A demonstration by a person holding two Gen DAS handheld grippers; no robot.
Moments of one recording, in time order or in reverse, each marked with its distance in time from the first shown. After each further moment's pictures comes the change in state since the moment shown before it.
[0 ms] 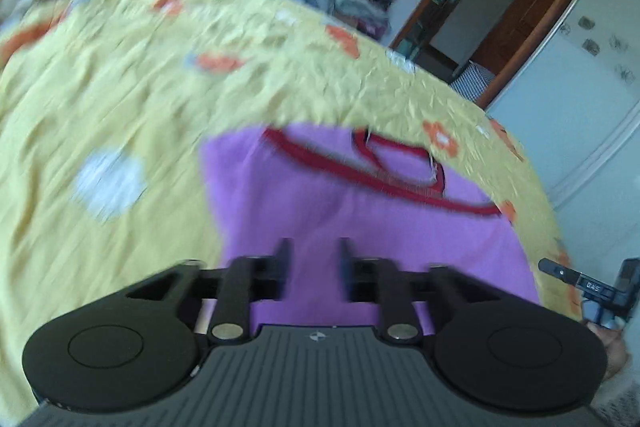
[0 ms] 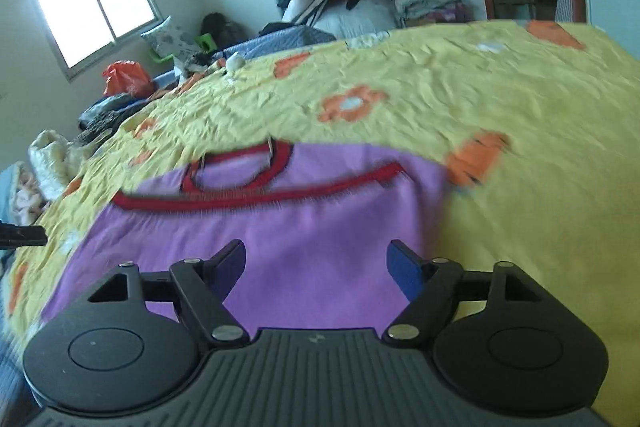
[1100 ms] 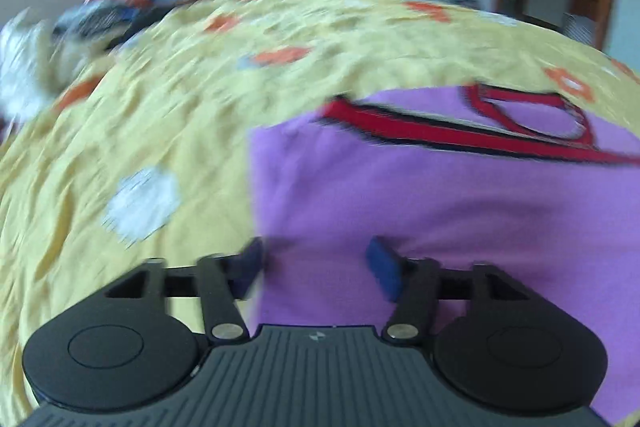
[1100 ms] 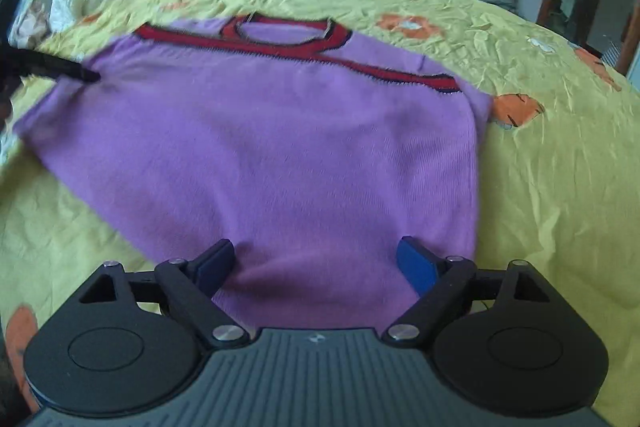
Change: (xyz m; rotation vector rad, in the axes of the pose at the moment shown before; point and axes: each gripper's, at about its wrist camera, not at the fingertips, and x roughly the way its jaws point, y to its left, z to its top) left arm 0.052 0.009 -0.043 0.055 -0.007 0.405; right arm -0.019 0.040 -0.083 -0.385 0.232 -0.087
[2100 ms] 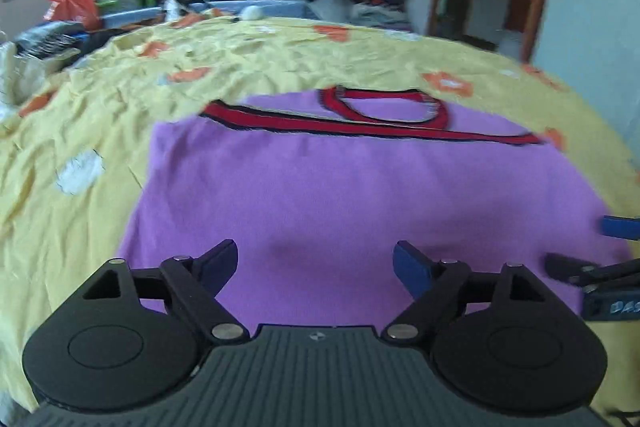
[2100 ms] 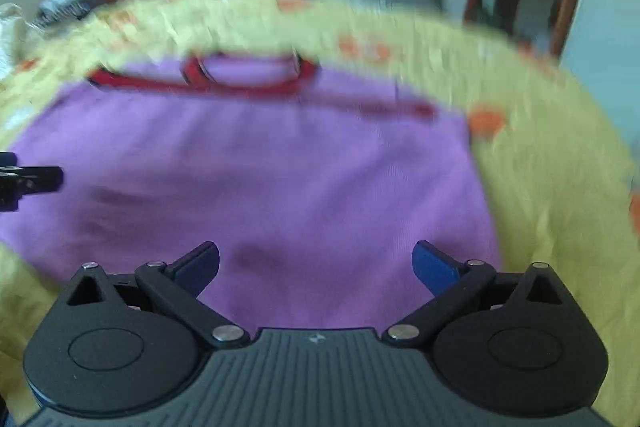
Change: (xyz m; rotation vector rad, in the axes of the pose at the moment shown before) left arm -0.055 -0.085 -0.055 0.113 -0.061 -0.112; right arm 0.016 0.042 0.021 0.200 -0.010 -0.176
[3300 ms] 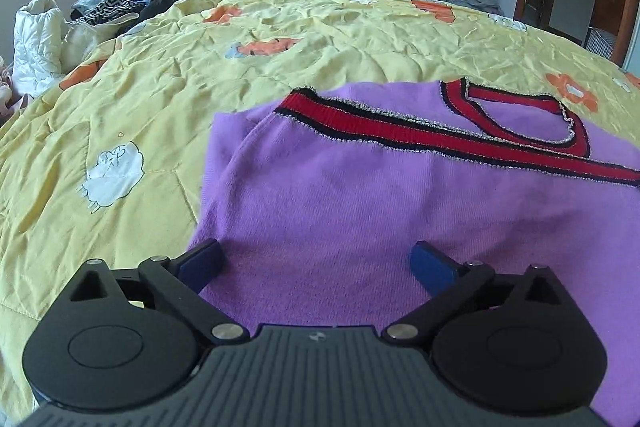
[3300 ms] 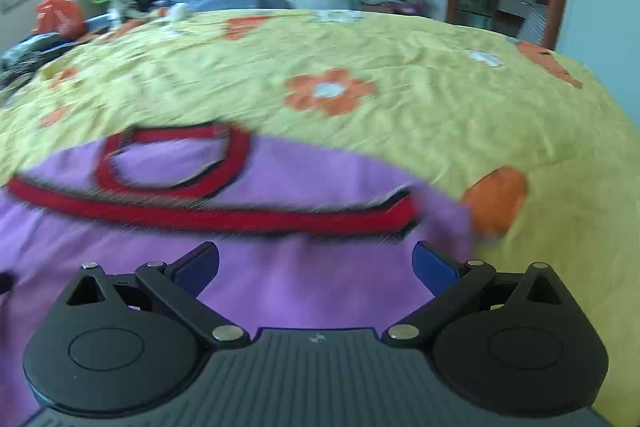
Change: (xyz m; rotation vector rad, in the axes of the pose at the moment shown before) left arm 0.064 0.035 0.034 -0.110 0.037 0.158; right arm 0.065 -0.041 0.097 0.088 -0.065 0.019
